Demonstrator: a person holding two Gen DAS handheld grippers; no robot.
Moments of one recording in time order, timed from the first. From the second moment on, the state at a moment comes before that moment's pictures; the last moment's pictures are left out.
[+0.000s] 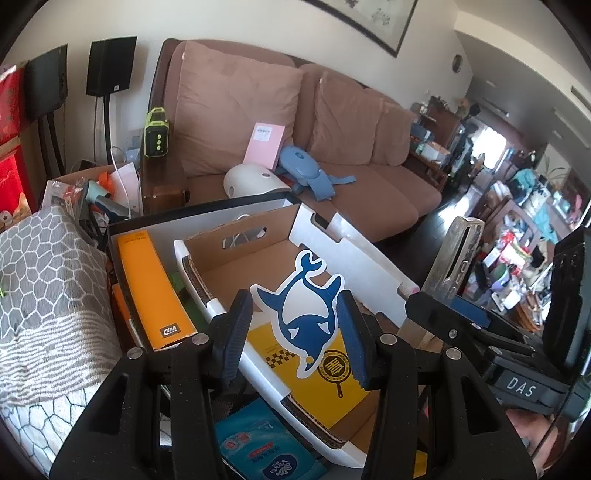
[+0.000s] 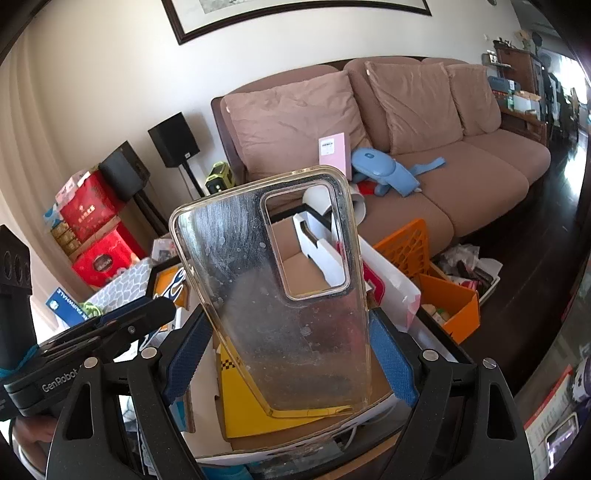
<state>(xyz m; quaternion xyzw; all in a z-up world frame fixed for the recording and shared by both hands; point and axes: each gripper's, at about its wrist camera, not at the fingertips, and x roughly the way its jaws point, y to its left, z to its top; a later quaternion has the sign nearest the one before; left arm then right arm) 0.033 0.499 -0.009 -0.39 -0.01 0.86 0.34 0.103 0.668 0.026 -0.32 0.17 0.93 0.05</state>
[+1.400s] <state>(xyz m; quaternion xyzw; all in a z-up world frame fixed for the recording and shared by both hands) 0.033 0.496 -0.017 -0.40 -0.01 0.85 0.33 0.092 0.649 0.008 -0.37 0.15 0.92 0.04</state>
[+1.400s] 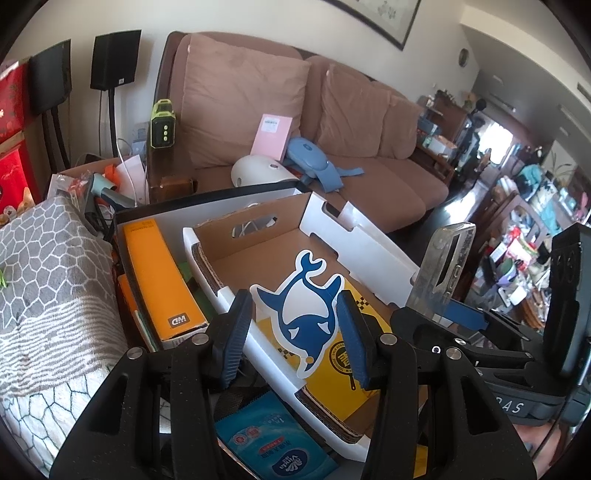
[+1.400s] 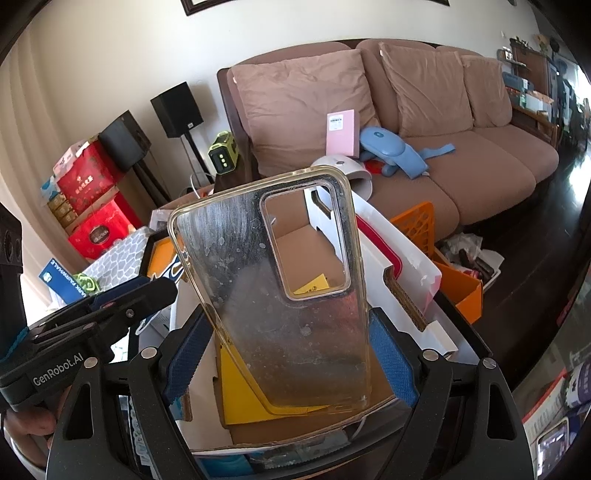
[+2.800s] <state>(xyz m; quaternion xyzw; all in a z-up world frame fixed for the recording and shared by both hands) 0.023 0.500 -0.021 -0.41 -0.01 0.86 0.31 0.113 0.684 0.018 -0.31 0.21 0.92 0.12</state>
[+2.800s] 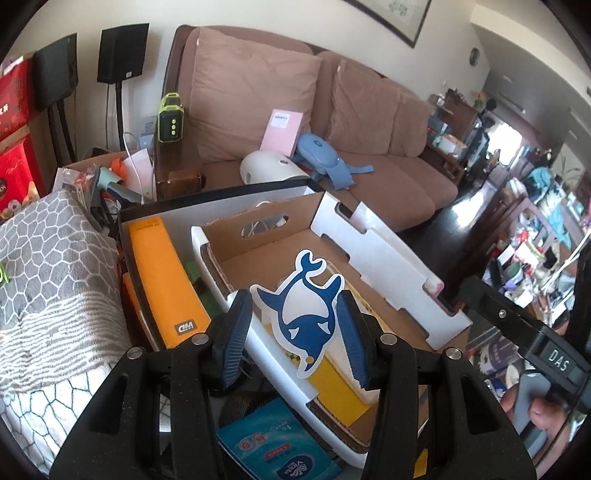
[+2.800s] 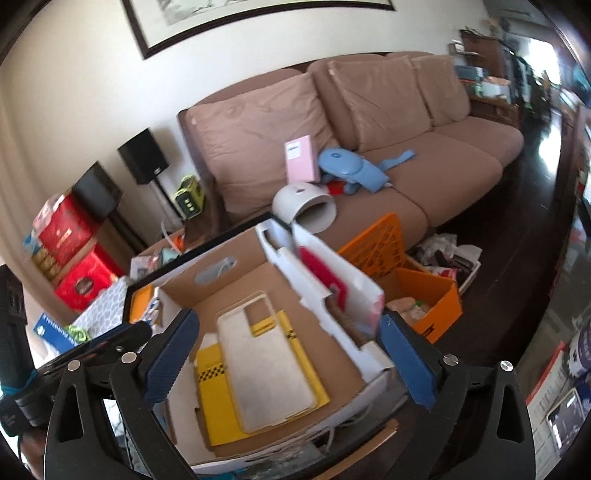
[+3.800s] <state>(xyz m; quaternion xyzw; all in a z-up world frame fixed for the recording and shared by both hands) 0.031 0.468 -0.022 -0.42 0.02 0.85 0.31 0.119 0.684 0.029 -0.28 0.21 0.93 0.14</state>
